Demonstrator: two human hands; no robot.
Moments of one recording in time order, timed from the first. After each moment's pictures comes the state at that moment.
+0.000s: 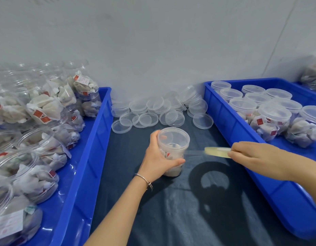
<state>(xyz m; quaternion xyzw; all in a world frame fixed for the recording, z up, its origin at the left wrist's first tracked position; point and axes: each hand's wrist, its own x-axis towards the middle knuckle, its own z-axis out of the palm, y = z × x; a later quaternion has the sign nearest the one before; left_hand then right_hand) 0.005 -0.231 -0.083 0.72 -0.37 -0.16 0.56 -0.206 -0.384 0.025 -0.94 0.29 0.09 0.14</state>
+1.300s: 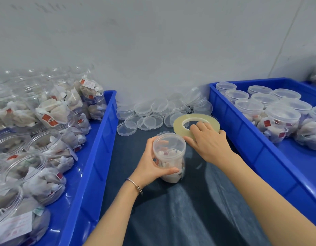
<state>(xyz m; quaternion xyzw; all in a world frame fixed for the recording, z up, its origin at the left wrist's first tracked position) 0.024 -0.207 -0.091 0.66 -0.40 -0.24 0.59 -0.087 -0.373 -0.035 -0.96 0.27 -0.10 -0.05</state>
